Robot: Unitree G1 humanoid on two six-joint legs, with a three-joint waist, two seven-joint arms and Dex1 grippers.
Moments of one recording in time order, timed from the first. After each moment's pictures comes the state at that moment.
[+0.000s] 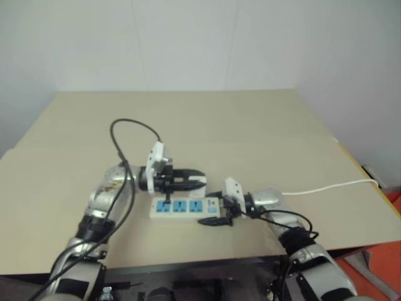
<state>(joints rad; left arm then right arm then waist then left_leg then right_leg) -0.57 0.48 -0.11 0.14 -0.51 0.31 -1.32 -0.59 -0.30 0.27 0.54 0.16 -0.10 1.30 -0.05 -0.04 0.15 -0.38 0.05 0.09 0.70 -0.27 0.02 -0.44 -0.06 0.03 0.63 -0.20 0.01</state>
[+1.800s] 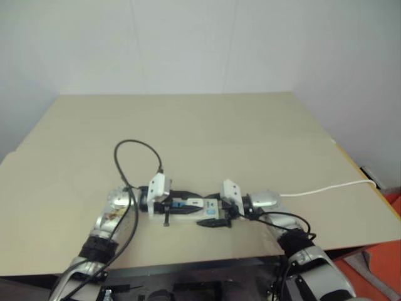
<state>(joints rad) -0.45 0.46 -0.18 0.26 -0.37 -0.09 -1.37 -0.58 -0.29 0.27 0.54 0.14 -0.09 1.28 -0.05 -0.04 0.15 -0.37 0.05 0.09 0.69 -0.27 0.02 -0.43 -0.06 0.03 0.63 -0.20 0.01</state>
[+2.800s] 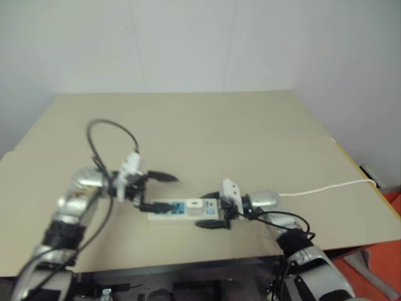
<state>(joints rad) -0.58 0.76 -0.03 0.18 -0.48 0.20 -1.56 -0.58 -0.28 0.26 0.52 0.14 -0.06 1.29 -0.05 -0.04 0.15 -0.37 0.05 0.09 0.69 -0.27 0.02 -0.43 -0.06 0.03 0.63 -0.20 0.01</state>
